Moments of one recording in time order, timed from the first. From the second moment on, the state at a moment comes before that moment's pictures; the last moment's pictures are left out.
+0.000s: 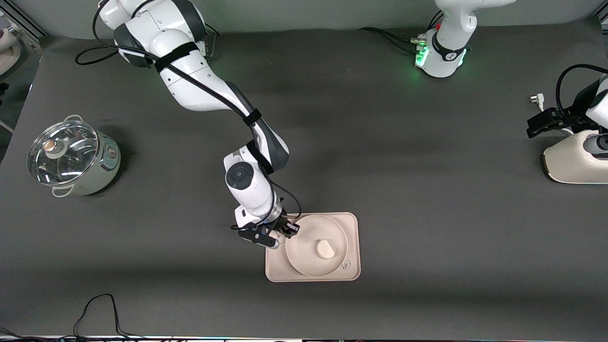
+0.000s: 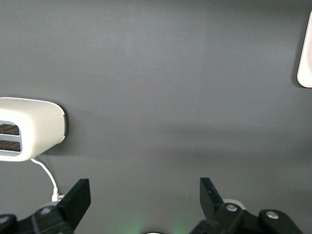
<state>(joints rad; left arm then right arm) 0.06 -0.01 -0.06 -1.63 0.04 1.54 -0.08 0.60 0.95 -0.06 -1.31 0.16 2.59 0.84</state>
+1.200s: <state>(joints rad) 0.06 -0.01 -0.06 -1.63 0.04 1.54 -0.08 0.52 0.63 -0.07 -1.25 0.16 2.01 0.72</state>
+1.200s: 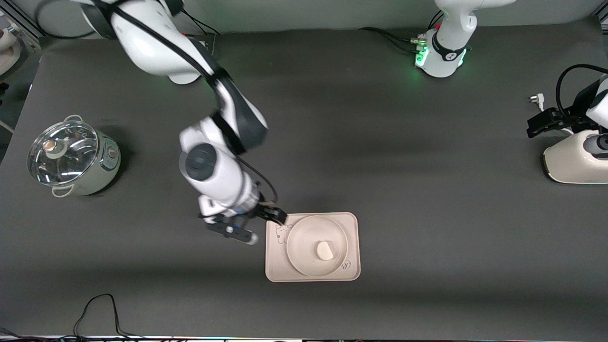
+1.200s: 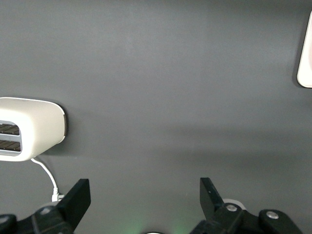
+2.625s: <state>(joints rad) 0.06 -0.01 -0.07 -1.62 0.04 1.54 -0.08 0.05 0.00 -0.08 -1.60 0.01 1.56 -0.04</state>
